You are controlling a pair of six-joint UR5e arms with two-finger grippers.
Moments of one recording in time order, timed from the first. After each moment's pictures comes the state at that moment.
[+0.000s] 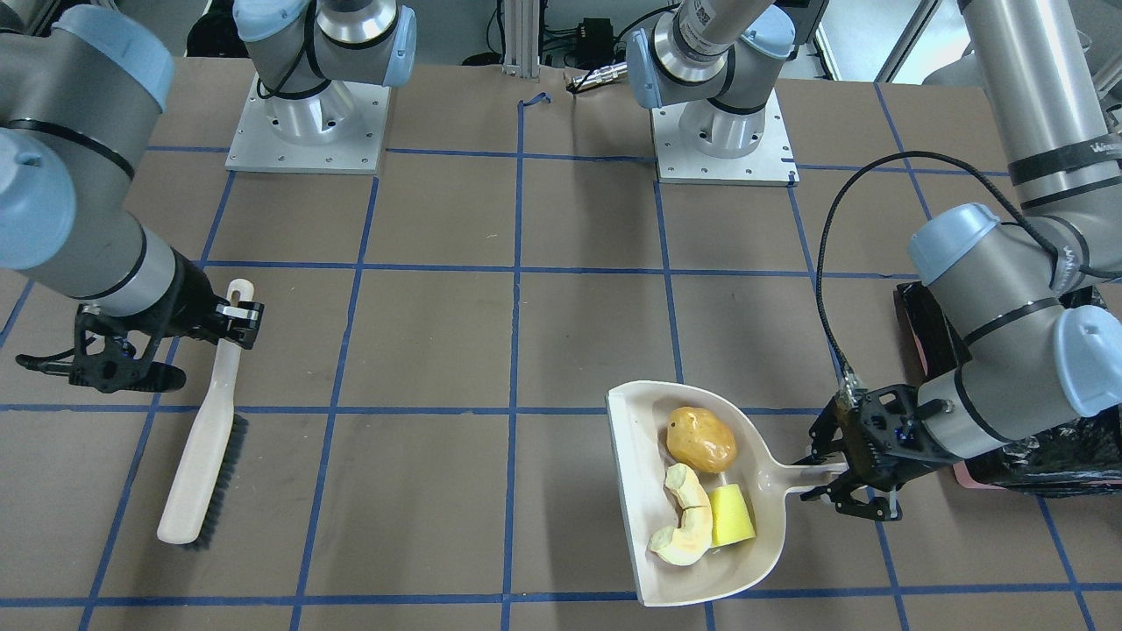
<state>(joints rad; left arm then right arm) -1.25 -2.06 -1.51 -1.22 1.15 1.78 1.41 -1.32 1.59 -1.65 -1.56 -0.09</state>
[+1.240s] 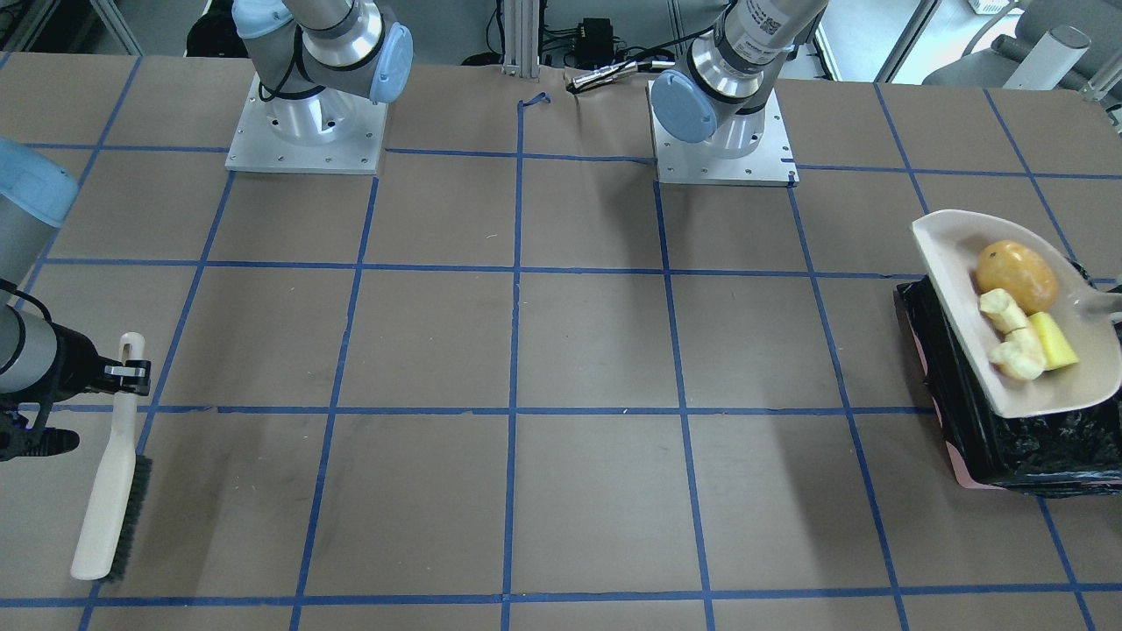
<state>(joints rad) -0.73 -1.93 -1.22 -1.75 1.37 2.32 1.23 -1.17 1.61 -1.81 -1.66 -0.33</state>
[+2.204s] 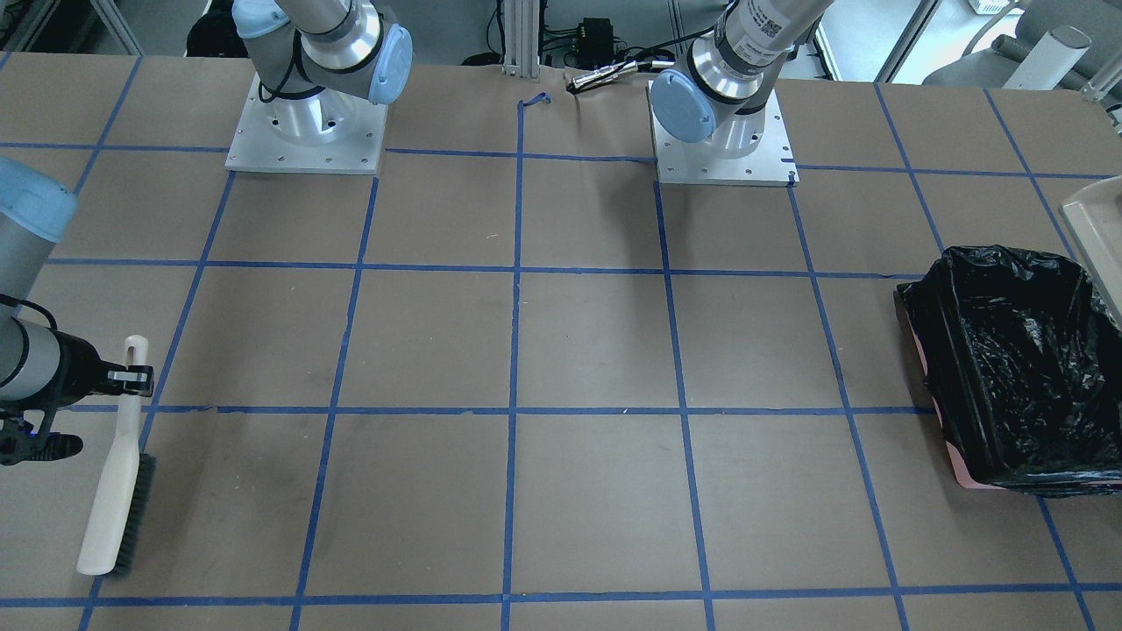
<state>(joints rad) -0.78 -1.95 -1.03 -1.54 1.94 2.34 1.22 -1.14 1.62 -1.82 -1.66 -0.33</state>
